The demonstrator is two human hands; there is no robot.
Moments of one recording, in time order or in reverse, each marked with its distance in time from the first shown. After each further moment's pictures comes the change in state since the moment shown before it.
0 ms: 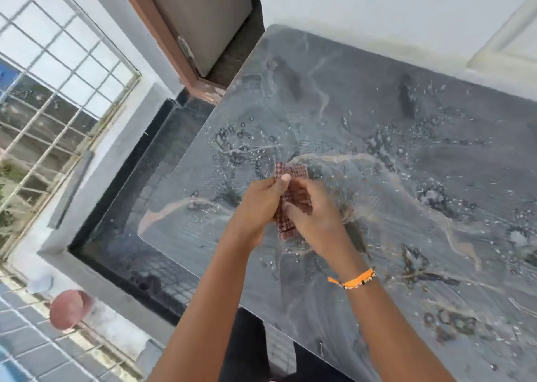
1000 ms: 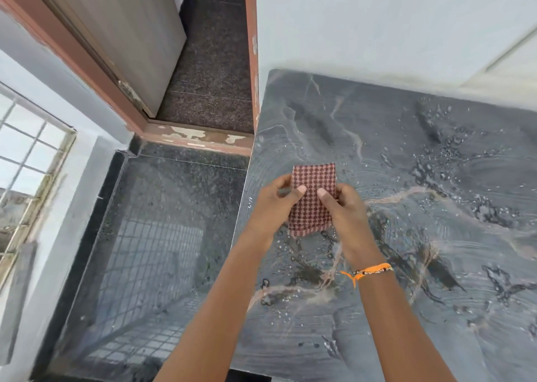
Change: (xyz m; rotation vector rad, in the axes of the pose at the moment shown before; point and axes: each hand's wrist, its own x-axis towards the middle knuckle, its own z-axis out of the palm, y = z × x) left_hand 0.148 0.054 -0.138 0.042 -0.347 0.011; right_hand 0.139 -0.050 0.098 0.364 0.592 0.295
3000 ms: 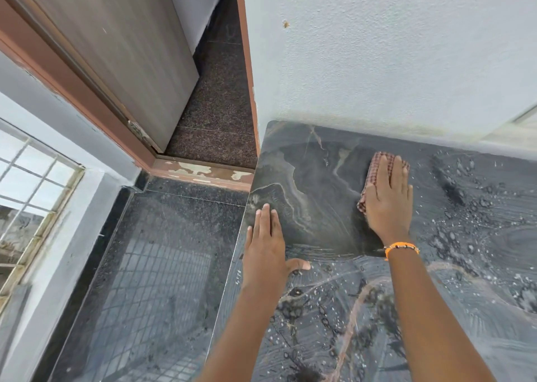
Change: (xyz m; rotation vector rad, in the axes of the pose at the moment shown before) left_hand 0.071 -0.006 0.005 1.366 0.190 0.186; right_hand 0.190 -0.009 -0.055 -1.066 0.248 -0.327
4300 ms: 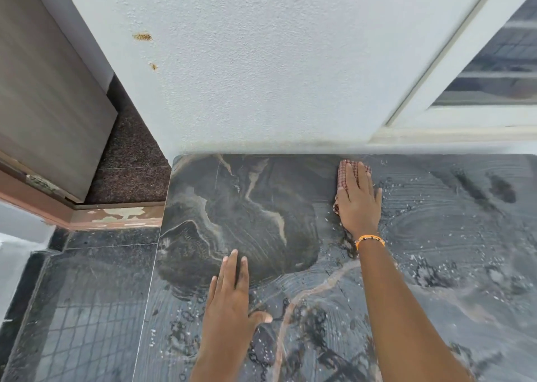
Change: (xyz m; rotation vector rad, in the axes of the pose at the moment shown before) left_hand -0.015 0.059 0.019 -0.050 -0.155 0.146; right_hand 0.034 0.106 -0.044 -0.017 0.089 0.188
